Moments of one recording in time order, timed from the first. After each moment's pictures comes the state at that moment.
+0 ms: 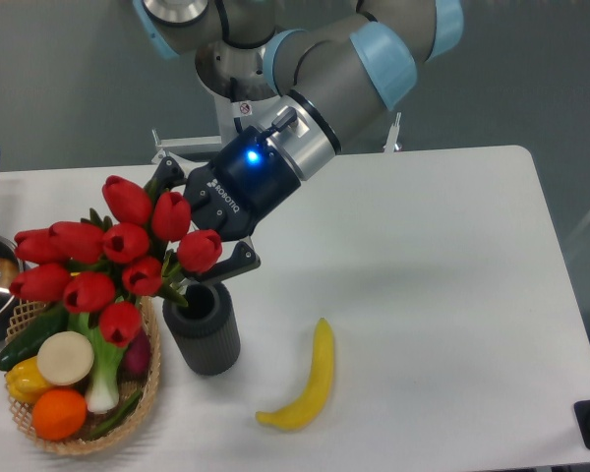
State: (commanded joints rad) arm 2.50 -1.82 -1.61 -0.75 0.29 0.93
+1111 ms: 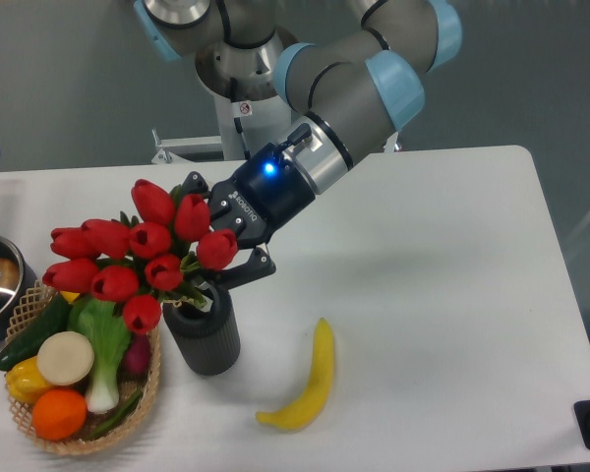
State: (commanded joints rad) arm 2.52 -1.81 -1.71 -0.75 0.29 1.12
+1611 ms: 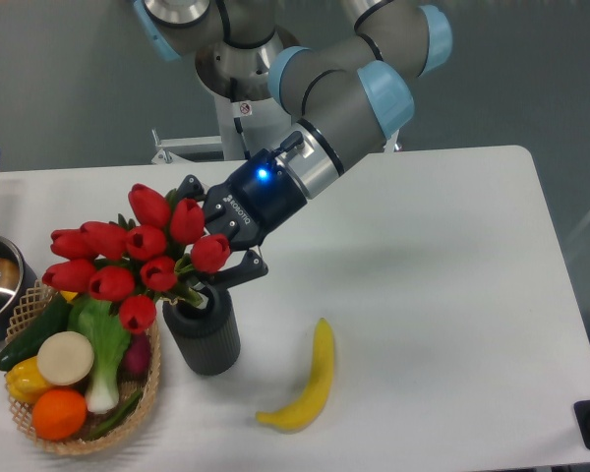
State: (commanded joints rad) arm 2.51 -1.81 -1.73 -0.75 0.29 1.11
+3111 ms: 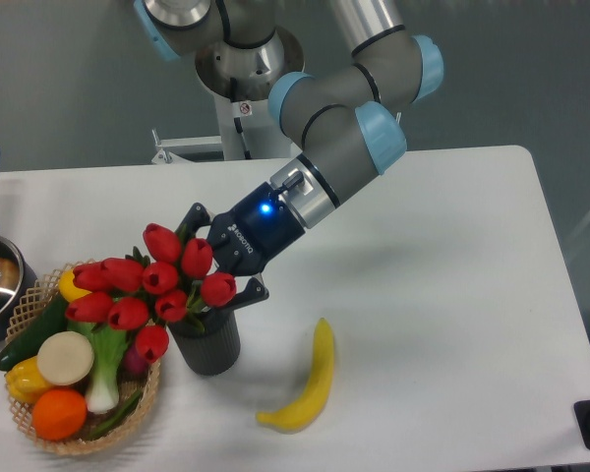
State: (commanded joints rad) arm 2.52 -1.87 -1.79 -0.75 0.30 1.16
